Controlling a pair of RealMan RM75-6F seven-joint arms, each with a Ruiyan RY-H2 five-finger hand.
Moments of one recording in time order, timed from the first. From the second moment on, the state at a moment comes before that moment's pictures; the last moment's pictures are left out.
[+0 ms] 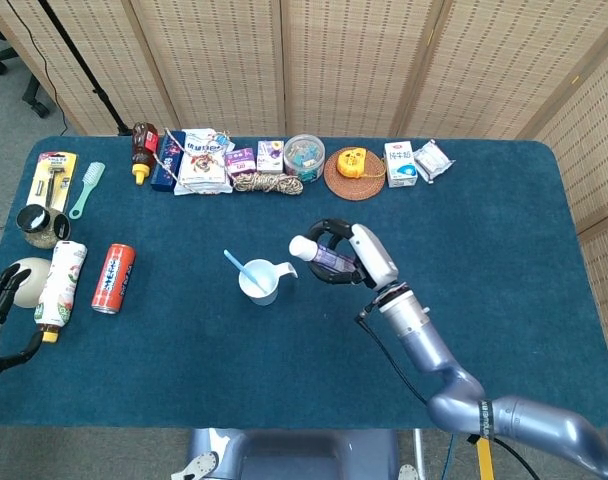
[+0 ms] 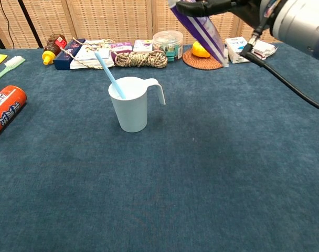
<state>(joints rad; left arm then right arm) -0.12 -0.90 -0.04 -1.83 1.43 1.36 -0.12 0.73 -1.56 0.43 -1.58 -1.31 1.01 0.52</state>
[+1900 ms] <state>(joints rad) -0.15 -0.89 -0.04 -1.82 1.40 1.31 -0.13 0.97 -2.16 0.57 -1.11 -1.17 1.09 0.57</state>
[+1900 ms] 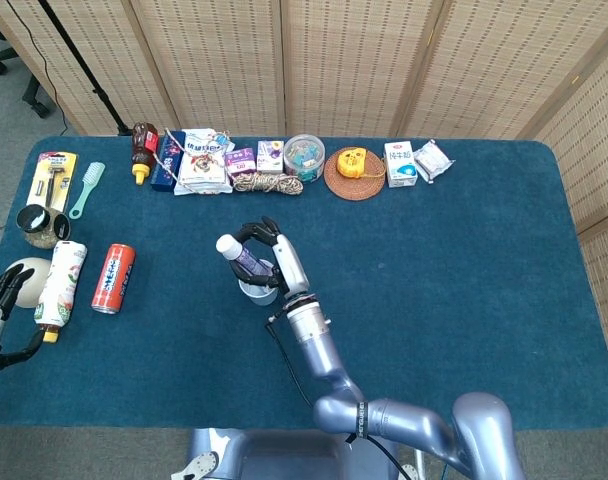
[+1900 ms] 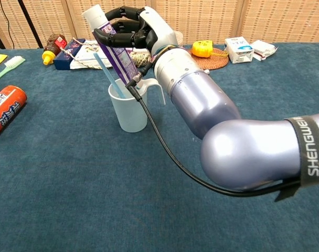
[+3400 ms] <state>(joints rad) -0.15 -0.89 -0.03 -1.82 1.40 1.29 -0.12 0.93 -2.24 0.48 -0.92 -1.29 1.14 0.82</state>
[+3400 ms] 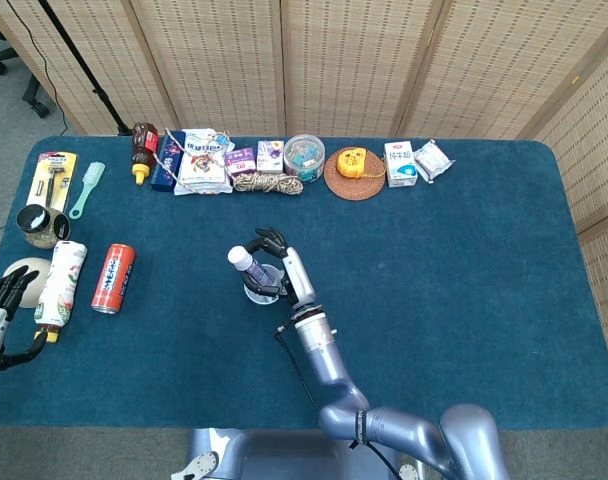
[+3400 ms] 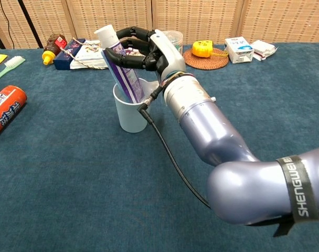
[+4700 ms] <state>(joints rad) -0.16 -0.88 -0.02 -1.82 1.40 1.28 -0.13 0.95 -2.23 0.44 -0.85 -1.36 1.13 0.79</state>
